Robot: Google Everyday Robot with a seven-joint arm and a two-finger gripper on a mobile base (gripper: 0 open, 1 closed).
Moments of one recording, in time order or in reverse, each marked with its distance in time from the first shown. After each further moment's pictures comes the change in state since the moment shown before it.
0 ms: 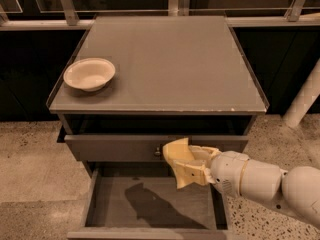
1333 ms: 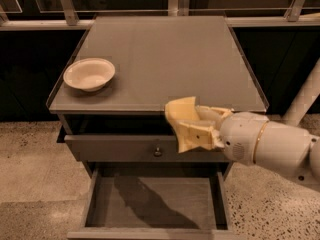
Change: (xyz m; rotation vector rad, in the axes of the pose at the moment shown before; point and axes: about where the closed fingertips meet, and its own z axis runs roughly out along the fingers) arm -0.120 0.011 -0.034 0.073 -0.093 -0.067
